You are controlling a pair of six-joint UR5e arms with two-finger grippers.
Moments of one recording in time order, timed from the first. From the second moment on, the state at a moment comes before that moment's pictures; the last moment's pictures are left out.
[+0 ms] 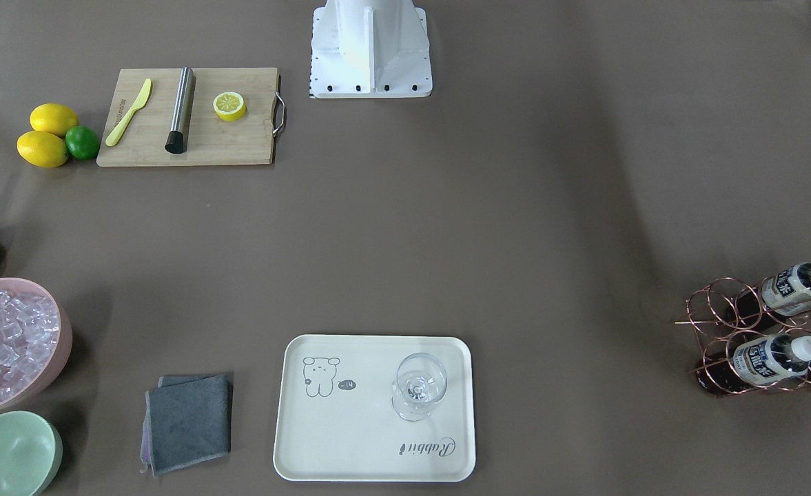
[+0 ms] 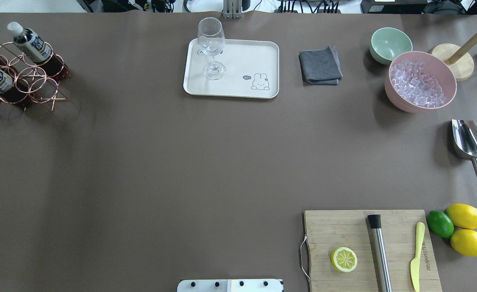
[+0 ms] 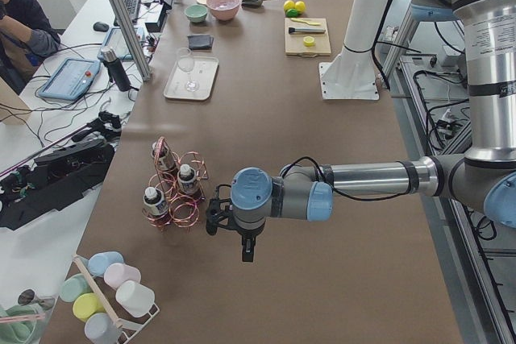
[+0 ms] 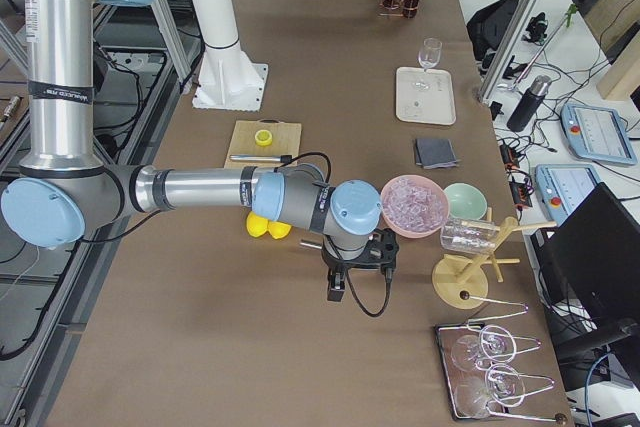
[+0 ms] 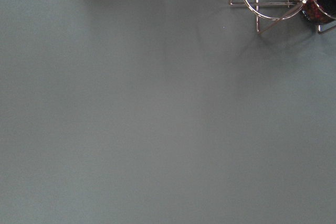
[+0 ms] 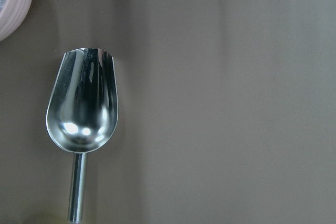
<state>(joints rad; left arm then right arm) -1.61 -1.38 -1.69 -1.71 -2.39 -0.02 1.65 -1.64 1.73 -1.84 2.37 -0.16</state>
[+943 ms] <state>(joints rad) -1.61 -1.37 -1.69 -1.71 -2.44 -0.02 1.65 -1.64 1.72 -1.84 2.37 -0.16</state>
